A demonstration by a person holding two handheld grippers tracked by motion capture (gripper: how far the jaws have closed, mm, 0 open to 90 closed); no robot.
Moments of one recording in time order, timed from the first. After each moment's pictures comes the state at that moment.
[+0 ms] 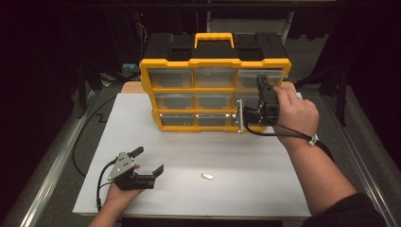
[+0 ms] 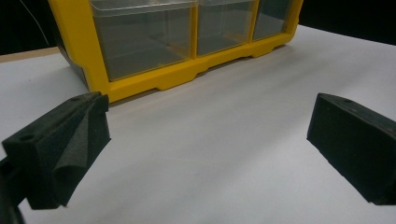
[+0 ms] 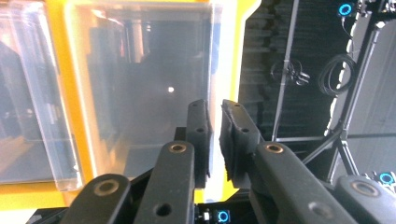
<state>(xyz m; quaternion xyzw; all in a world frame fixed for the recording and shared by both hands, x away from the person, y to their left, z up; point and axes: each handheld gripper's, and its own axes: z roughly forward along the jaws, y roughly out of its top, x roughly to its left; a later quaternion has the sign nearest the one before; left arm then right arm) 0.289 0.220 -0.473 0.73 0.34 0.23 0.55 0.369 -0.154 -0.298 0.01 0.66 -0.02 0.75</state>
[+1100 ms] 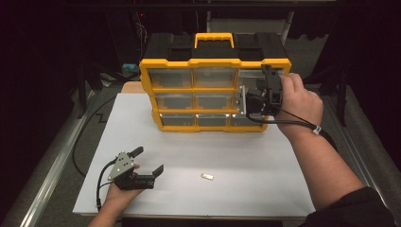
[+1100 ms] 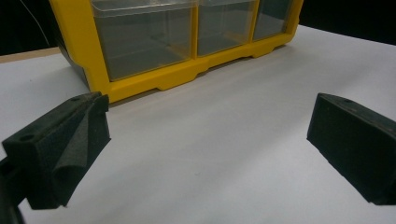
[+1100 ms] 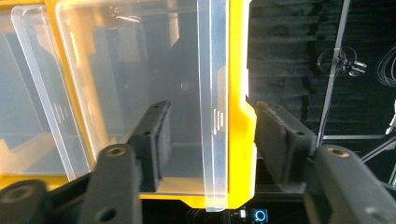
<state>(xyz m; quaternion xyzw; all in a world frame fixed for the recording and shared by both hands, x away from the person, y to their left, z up) 0.289 0.221 -0.472 0.73 0.34 0.23 0.55 0.381 -0.155 -0.270 0.04 0.73 -0.01 0.69</state>
